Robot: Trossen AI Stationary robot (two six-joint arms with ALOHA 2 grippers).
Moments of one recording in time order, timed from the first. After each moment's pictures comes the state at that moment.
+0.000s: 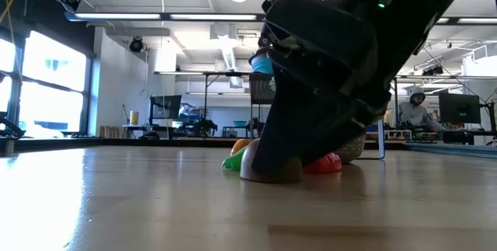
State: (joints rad) left arm 0.43 0.23 0.71 -0.66 0.09 -0.03; right arm 0.50 2.07 1.26 -0.24 0.44 0.92
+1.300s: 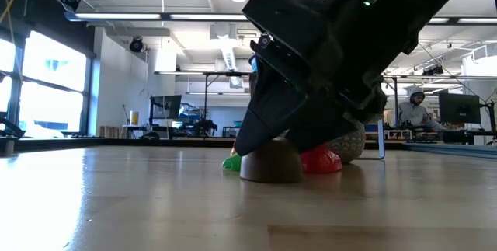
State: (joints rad) left arm 0.43 0.23 0.71 -0.66 0.08 -0.03; right arm 0.50 2.07 1.26 -0.21 0.56 1.00
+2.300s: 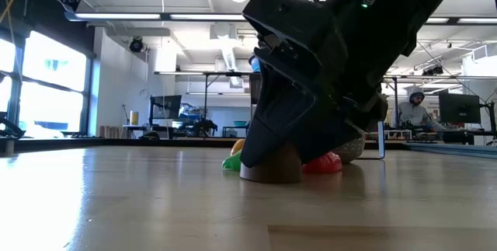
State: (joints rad) left arm 0.43 0.23 0.71 -0.66 0.08 -0.03; right arm 0.49 2.07 1.26 -0.21 0.44 1.02
